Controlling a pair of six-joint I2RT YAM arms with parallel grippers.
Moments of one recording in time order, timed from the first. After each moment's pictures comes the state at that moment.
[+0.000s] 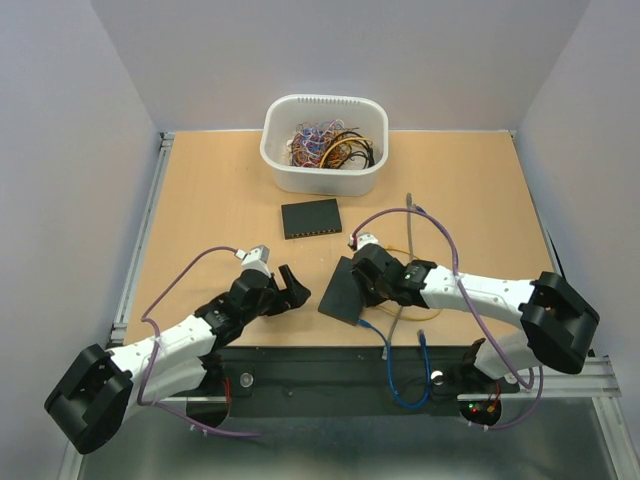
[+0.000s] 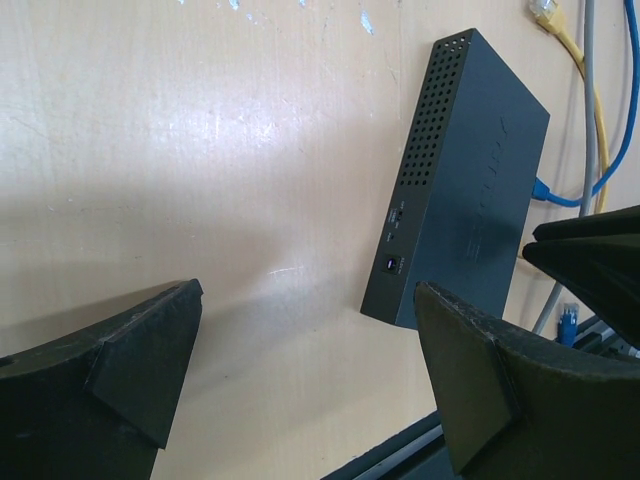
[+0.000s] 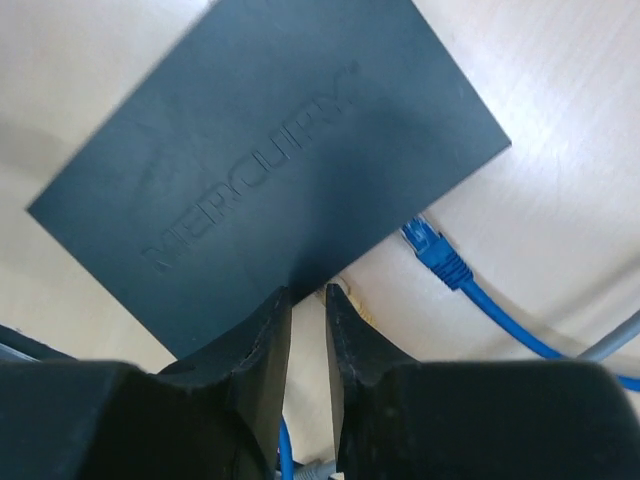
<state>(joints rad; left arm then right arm) -0.72 0.91 0.20 0.10 -0.08 -0.89 0.94 1.40 0.79 -0.35 0.22 0.44</state>
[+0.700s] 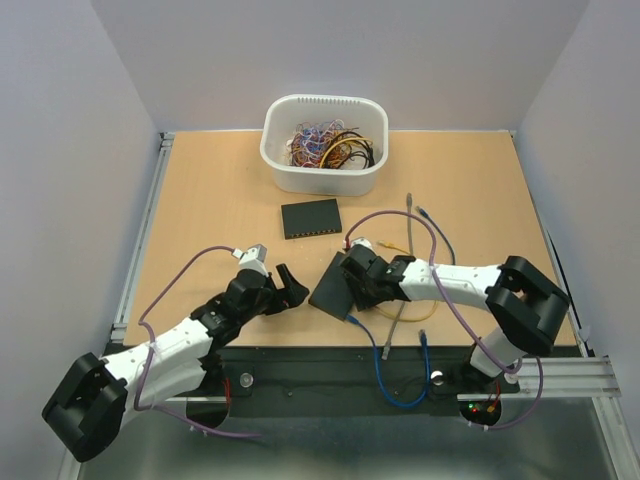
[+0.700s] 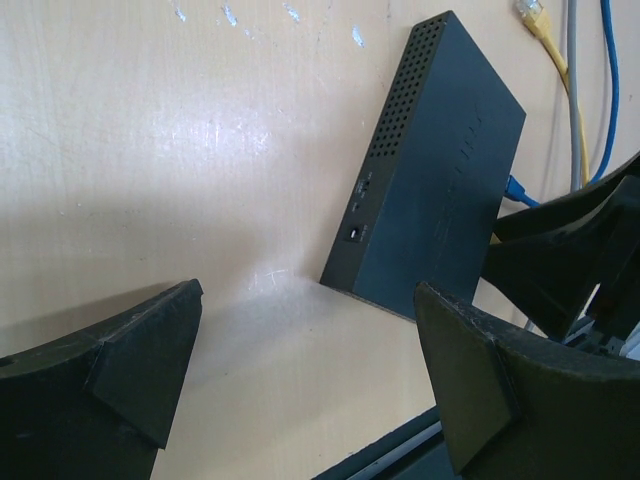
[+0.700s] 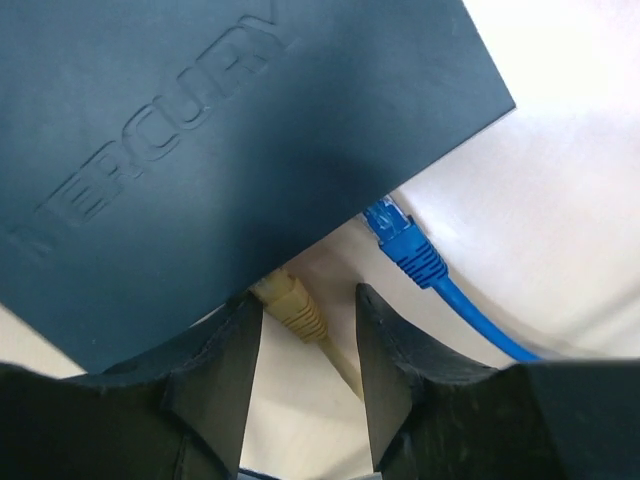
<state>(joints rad) -0.71 0.86 0.20 0.07 -0.07 -0.88 0.94 1.56 0.85 -0.42 0.23 0.50</state>
